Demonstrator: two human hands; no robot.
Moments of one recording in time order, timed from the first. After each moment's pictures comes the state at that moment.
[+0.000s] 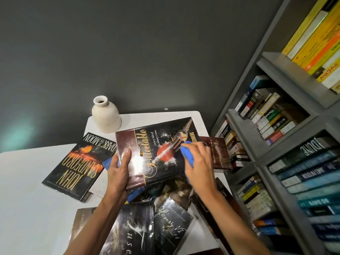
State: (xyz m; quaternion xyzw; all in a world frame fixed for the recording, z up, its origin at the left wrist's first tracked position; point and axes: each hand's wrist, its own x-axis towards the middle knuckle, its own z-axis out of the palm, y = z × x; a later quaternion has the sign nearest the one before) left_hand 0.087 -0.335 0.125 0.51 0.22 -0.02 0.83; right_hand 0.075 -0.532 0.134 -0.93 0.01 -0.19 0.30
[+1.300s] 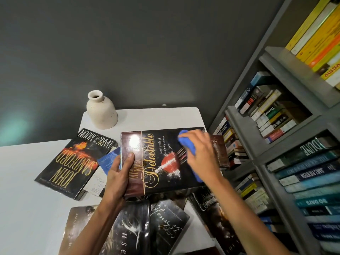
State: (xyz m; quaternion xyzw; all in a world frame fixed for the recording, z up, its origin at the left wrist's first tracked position) left_hand 0.077 -0.341 0.117 0.53 0.21 -0.08 0.82; right_hand 0.103 -0.556 0.148 -0.94 -0.06 -0.17 0.29
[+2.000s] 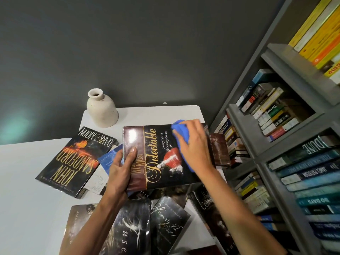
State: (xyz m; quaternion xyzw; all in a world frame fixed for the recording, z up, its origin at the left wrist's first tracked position) left_hand 0.083 -0.346 0.127 0.52 0.20 -0.08 0.83; right_hand 0.124 -0.534 0.153 -0.92 -0.04 -0.20 0.35
